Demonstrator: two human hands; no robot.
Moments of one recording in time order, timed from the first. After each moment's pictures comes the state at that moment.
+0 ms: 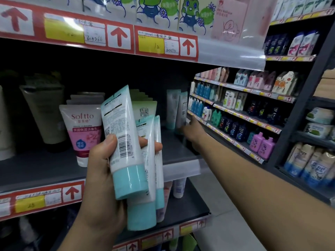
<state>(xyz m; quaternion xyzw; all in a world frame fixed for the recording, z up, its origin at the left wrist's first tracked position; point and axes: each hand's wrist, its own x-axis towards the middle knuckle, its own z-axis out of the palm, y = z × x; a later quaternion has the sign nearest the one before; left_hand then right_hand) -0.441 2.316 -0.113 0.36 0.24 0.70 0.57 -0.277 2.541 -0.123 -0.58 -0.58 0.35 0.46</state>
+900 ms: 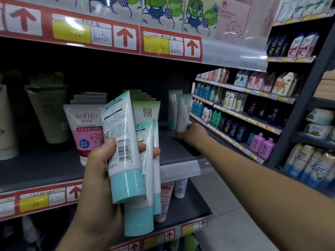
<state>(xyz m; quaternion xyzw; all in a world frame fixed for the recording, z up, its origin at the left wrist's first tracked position) -0.453 2.309 -0.113 0.34 0.24 0.68 0.60 -0.275 2.541 -0.126 -0.68 -0.65 0.17 0.28</state>
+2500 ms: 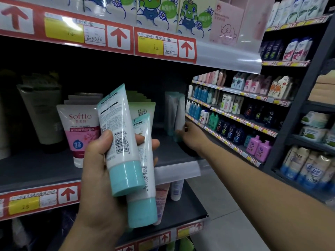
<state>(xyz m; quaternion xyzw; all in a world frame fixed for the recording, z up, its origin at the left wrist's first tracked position) -0.442 2.329 -0.112 0.28 0.27 0.75 0.53 -0.265 2.533 -0.128 -0.59 -0.67 0.25 0.36</state>
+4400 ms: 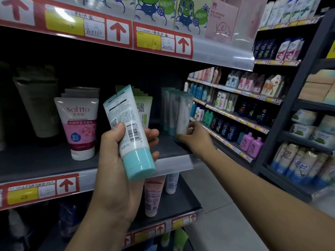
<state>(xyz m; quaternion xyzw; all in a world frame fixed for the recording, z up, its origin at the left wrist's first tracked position) -0.424 2.322 -0.114 0.31 0.23 0.73 0.56 -0.249 2.494 -0.139 -0.62 -0.63 0.21 0.42</state>
